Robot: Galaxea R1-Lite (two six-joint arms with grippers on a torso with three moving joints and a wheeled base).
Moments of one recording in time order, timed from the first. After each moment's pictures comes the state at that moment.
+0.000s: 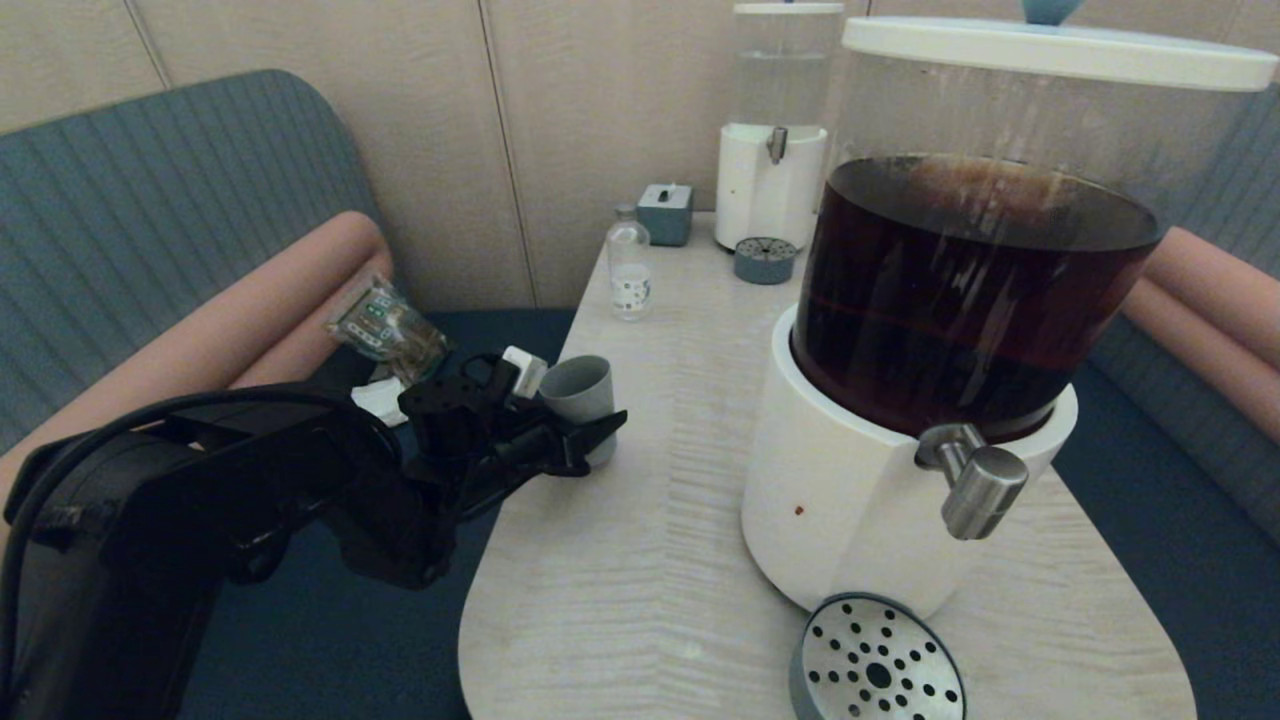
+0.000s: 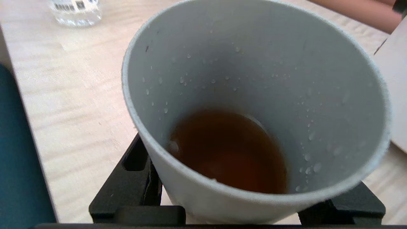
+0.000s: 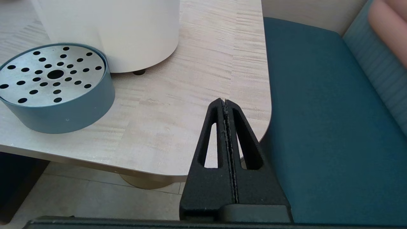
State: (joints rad) left arm -0.27 2.38 -1.05 -1.36 -0.48 -0.04; right arm -0.01 0.00 0.00 0.03 0.02 -0.08
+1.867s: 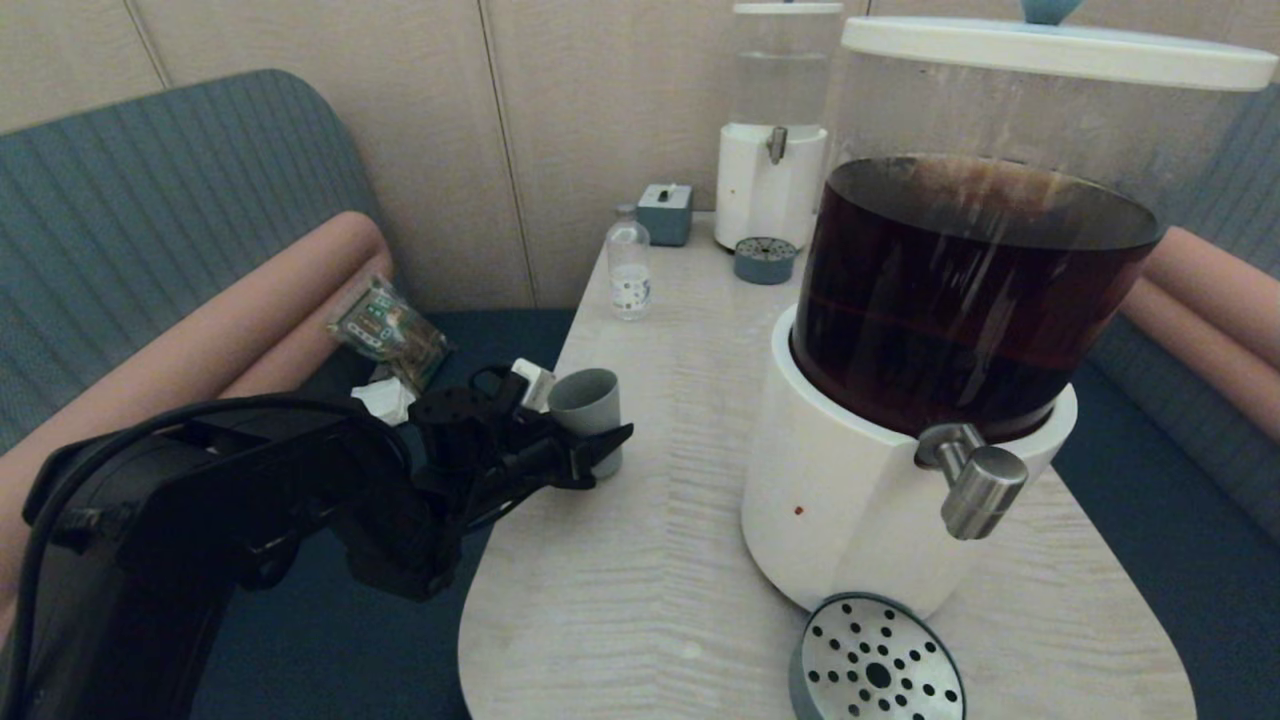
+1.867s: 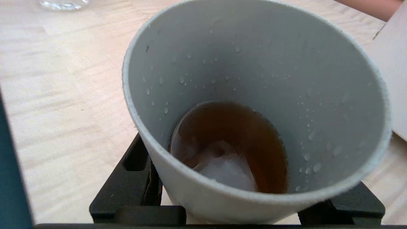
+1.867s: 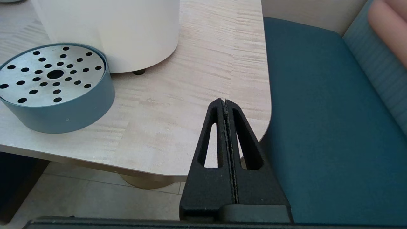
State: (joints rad) left arm -0.28 2.39 -1.03 -1.36 -0.47 -0.04; right arm -0.01 0.00 0.00 0.03 0.02 -0.08
